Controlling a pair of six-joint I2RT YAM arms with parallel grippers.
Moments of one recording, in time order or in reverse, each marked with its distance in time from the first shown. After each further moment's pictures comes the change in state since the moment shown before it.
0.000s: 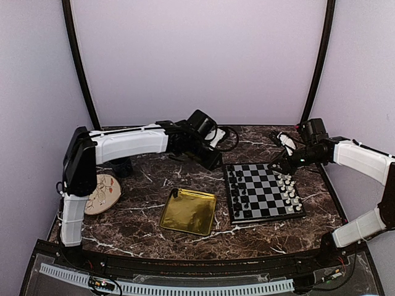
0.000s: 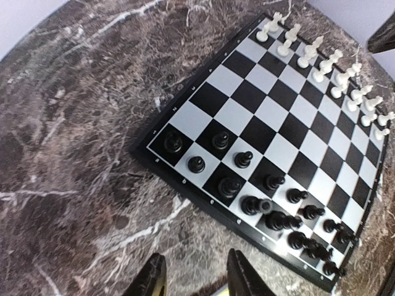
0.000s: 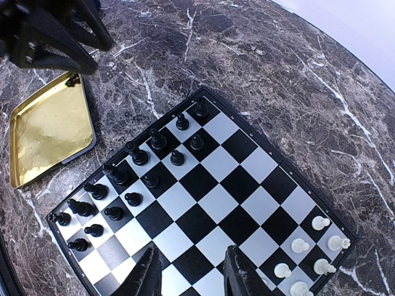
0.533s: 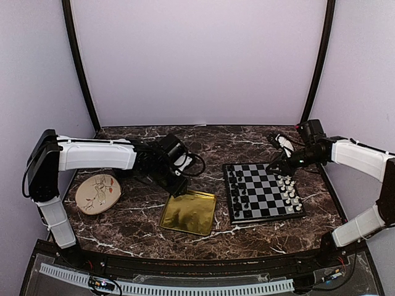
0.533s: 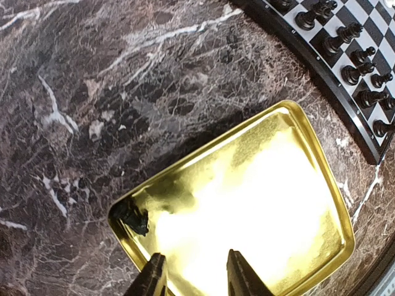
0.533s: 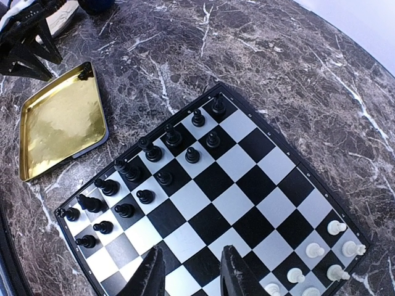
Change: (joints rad) left arm 0.019 -0.423 -0.602 -0.064 -0.076 -0.098; right arm 0.000 0.028 0.008 -0.020 -0.048 -0.032
